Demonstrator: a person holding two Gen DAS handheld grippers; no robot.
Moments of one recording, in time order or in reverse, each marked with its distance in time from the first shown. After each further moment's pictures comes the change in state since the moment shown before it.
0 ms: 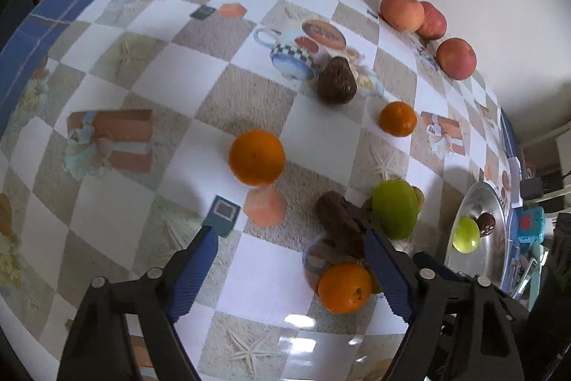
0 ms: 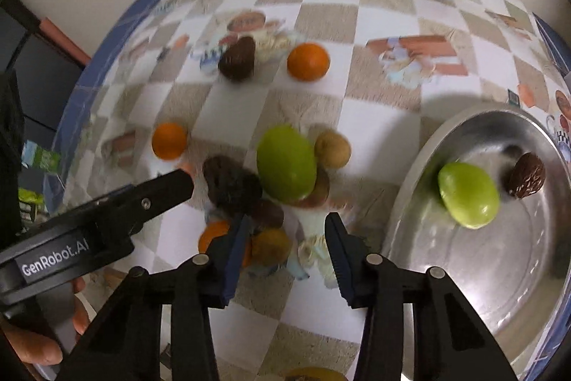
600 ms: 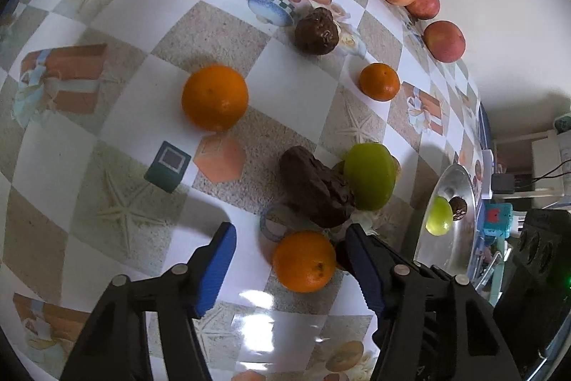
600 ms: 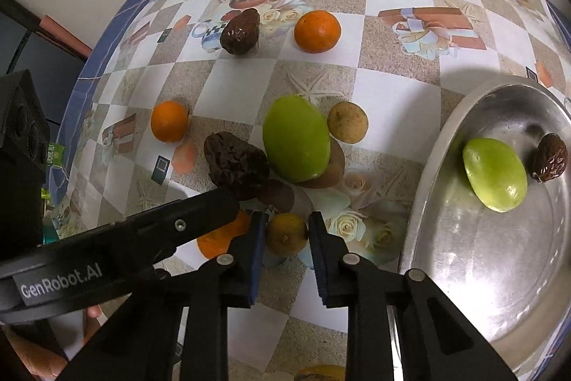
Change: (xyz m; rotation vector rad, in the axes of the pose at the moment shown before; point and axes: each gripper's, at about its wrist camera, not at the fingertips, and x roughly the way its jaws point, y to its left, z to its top) left arm 0.022 -0.003 -0.012 -0.070 0.132 -0.153; right arm 0.009 -0.002 -0.003 0.020 0.046 0.040
